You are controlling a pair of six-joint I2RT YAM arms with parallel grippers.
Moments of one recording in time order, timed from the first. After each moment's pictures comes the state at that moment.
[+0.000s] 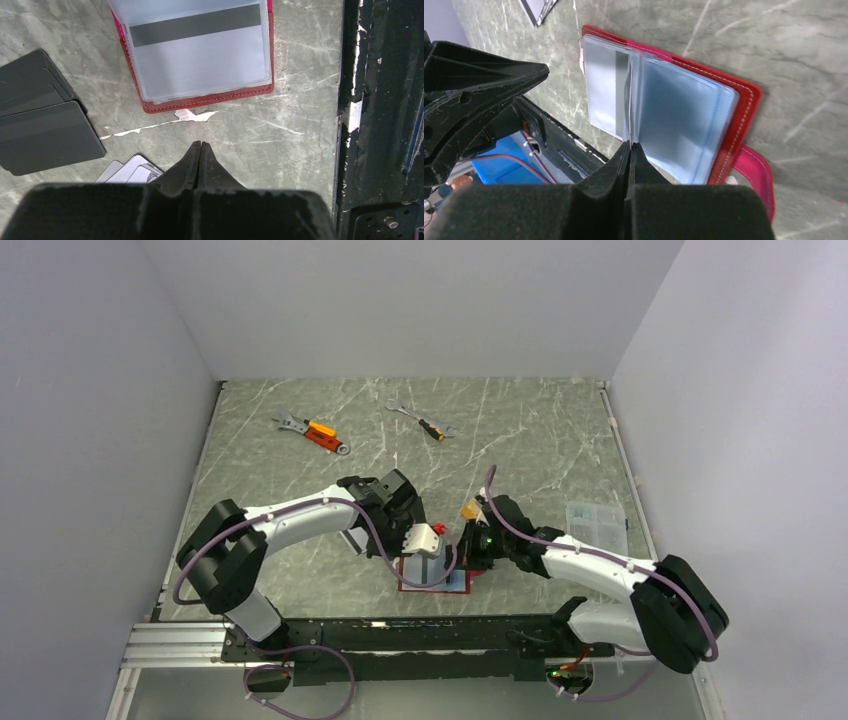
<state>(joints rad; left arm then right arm) -0.84 1.60 1.04 -0.76 0.37 0.88 0.69 1.17 0.44 -0.10 -0.33 0.91</state>
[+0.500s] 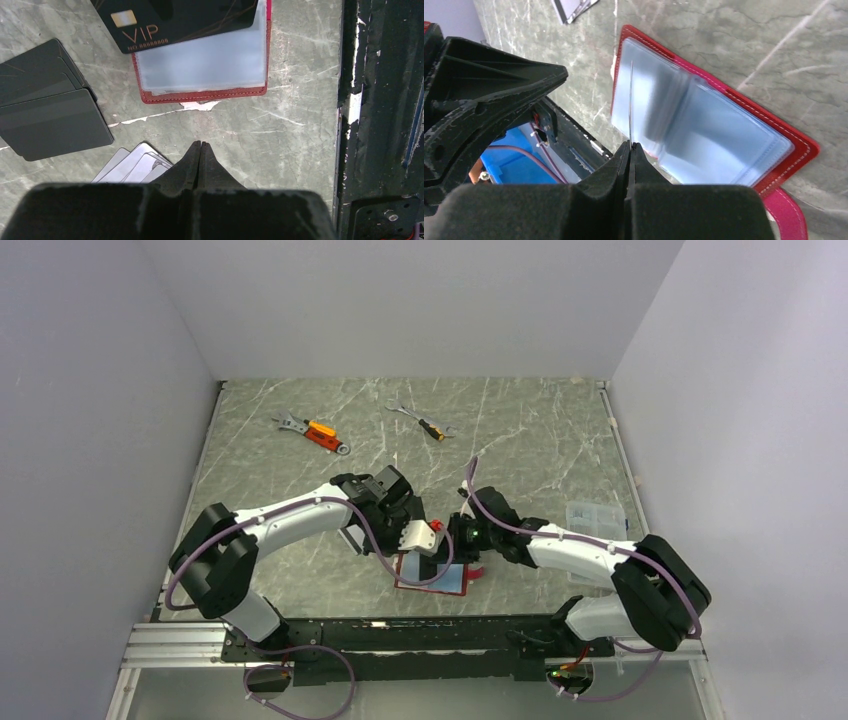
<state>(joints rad) -0.82 1.56 1.05 -0.79 0.37 0.89 0.73 1.32 0.53 -0.01 -0.39 0.88</state>
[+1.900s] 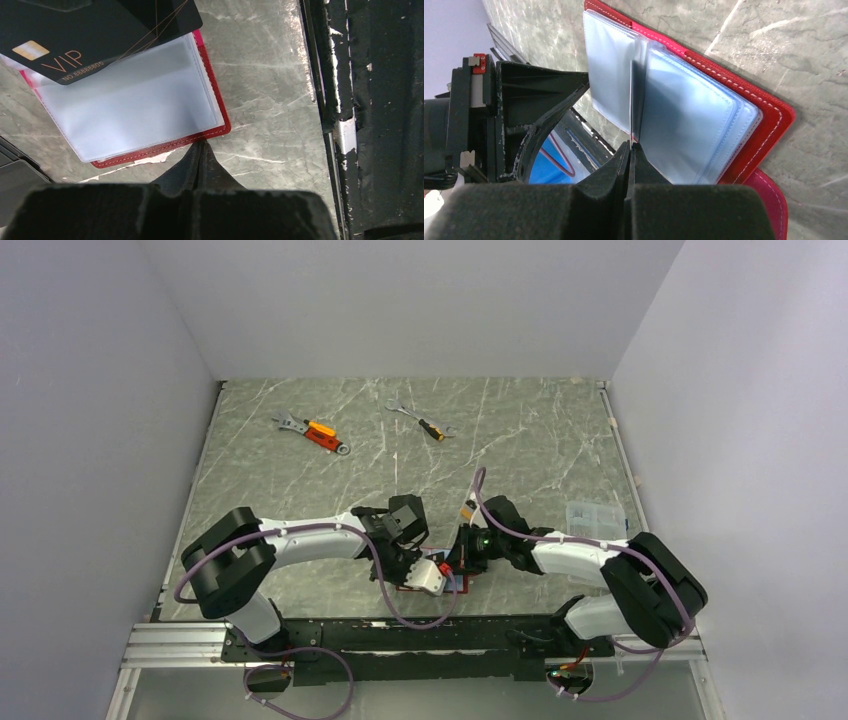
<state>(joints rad) -1.00 1.60 0.90 -0.63 0.28 0.90 0.66 1.33 0.41 0.10 -0.54 0.88</state>
